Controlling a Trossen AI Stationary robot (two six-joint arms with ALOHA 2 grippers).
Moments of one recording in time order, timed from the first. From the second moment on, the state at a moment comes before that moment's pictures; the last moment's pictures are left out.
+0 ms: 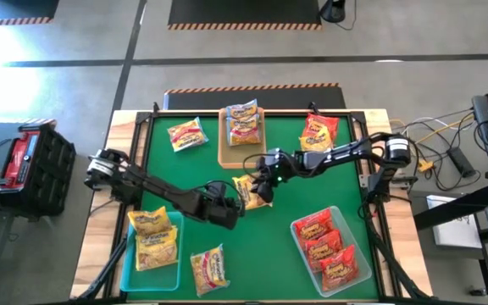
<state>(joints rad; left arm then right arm) -0.31 1.78 1.06 -0.44 -0.53 -1.66 -0.15 1.77 0.90 0.20 -0.29 0.39</state>
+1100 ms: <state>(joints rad) -0.27 1.86 1.06 -0.22 -0.63 -1.53 -0.16 1.70 0.88 -0.13 -0.18 0.19</state>
